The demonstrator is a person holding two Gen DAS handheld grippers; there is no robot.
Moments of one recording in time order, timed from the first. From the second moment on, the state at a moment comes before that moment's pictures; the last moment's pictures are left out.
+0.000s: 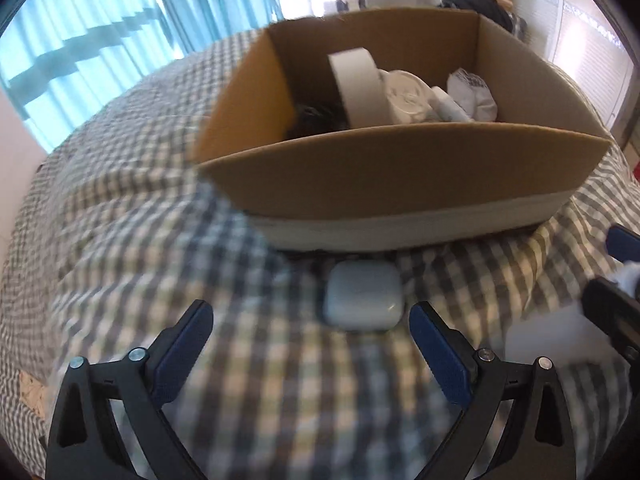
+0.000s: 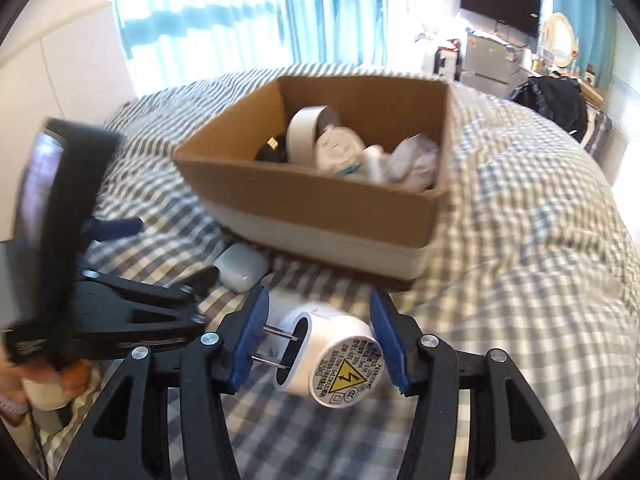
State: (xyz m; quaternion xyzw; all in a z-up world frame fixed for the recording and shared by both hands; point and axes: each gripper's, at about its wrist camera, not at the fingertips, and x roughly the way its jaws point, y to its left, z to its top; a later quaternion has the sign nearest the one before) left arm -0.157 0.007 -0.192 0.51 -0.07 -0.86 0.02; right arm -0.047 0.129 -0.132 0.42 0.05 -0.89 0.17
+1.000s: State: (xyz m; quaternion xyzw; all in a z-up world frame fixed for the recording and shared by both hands) left arm -0.129 0.011 -0.187 0.51 -0.04 -0.86 -0.02; right arm -0.061 0.141 -0.178 0.51 0.02 -0.84 0.19
